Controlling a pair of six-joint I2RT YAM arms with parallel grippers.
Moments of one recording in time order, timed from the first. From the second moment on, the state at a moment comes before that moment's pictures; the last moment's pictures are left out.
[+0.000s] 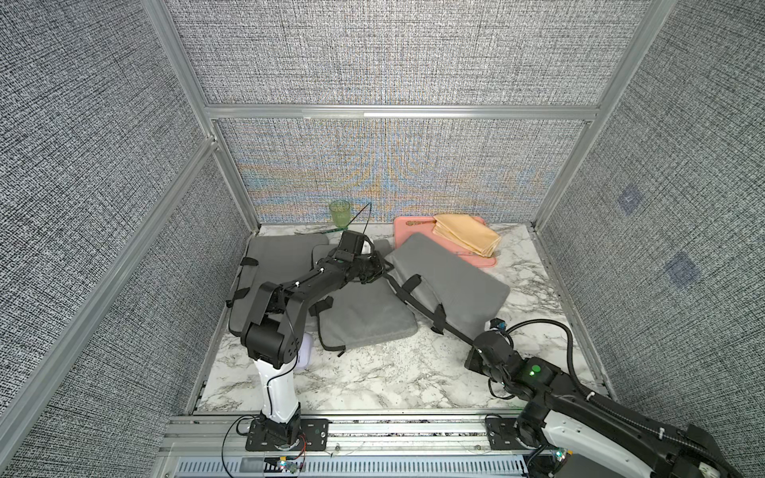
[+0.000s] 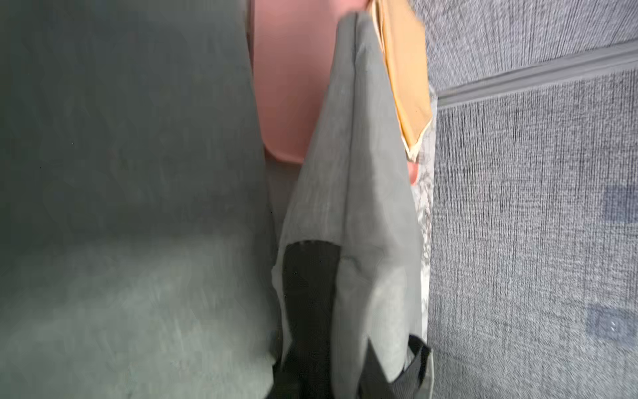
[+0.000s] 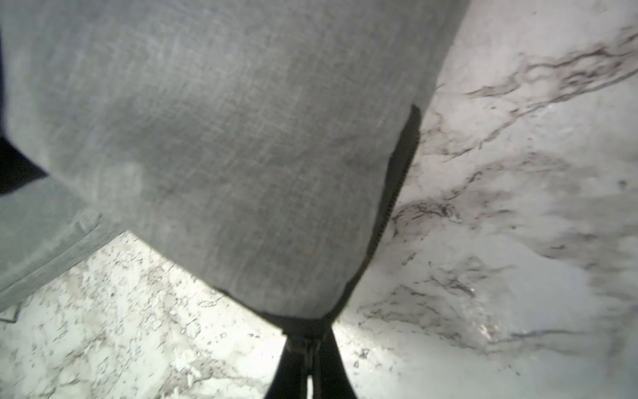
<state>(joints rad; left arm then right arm) -0.43 1.94 1.37 -0.11 0.50 -0.84 0.77 0.78 0.35 -0.53 0.25 0.98</state>
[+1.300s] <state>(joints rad) -1.01 1.65 0.81 0.17 0.24 -1.14 0.97 0.85 0.36 -0.27 0.13 0.92</state>
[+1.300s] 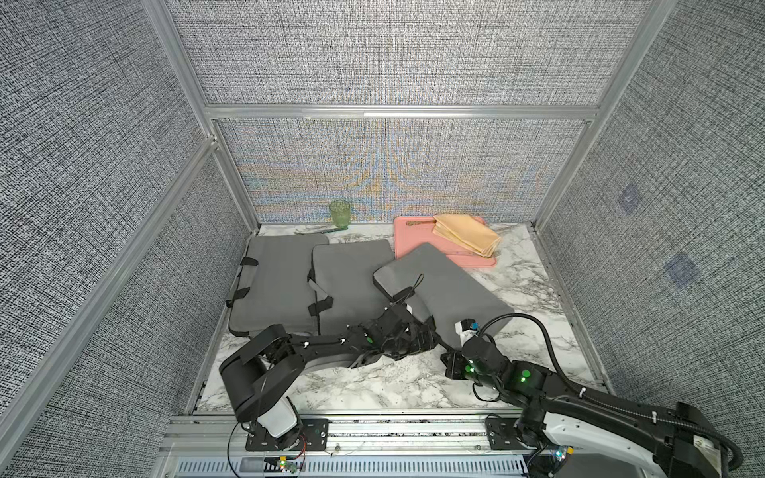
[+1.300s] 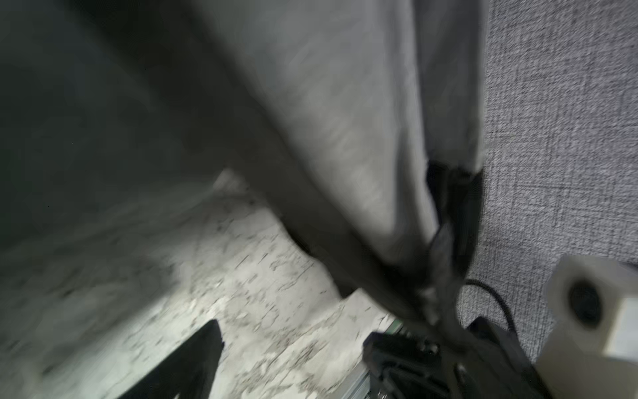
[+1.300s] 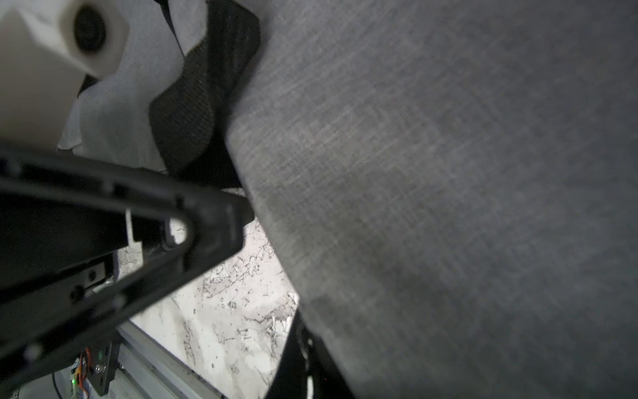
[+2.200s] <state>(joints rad) -0.90 1.75 1.04 0.01 0.29 -0.99 0.91 0.74 0.33 -0.41 0.20 0.99</state>
